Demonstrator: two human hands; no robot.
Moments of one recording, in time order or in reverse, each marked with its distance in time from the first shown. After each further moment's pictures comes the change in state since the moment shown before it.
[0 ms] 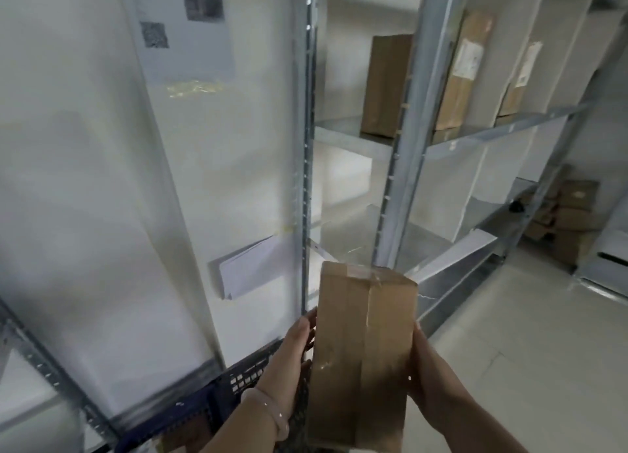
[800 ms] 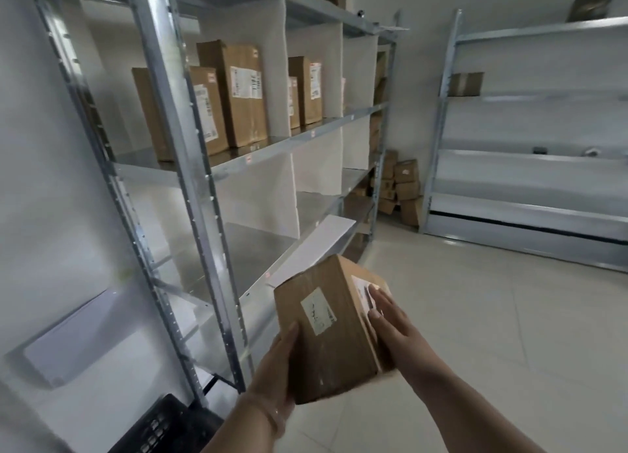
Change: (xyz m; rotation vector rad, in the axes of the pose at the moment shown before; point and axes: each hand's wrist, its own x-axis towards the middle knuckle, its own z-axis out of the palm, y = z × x) left_hand 0.026 -0.084 0.252 -0.117 -0.355 -0.239; right_hand -0.137 -0.048 -0.214 -0.200 0.324 -0.362
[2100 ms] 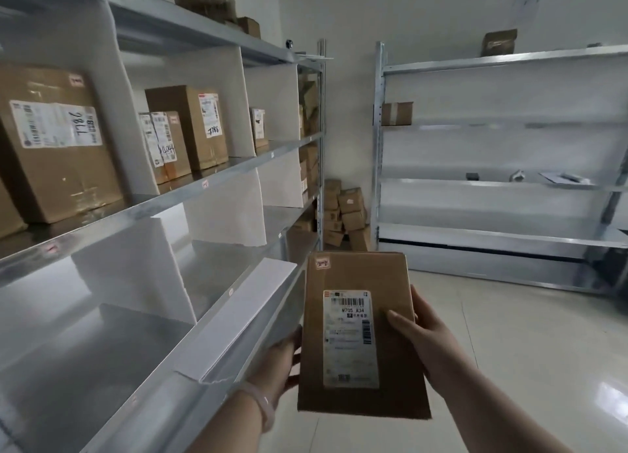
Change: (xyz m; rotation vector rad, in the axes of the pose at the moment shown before) left_hand 0.298 0.038 0.210 0.593 -0.073 0.000; right_hand 0.248 0.032 -0.271 0.408 0.235 0.048
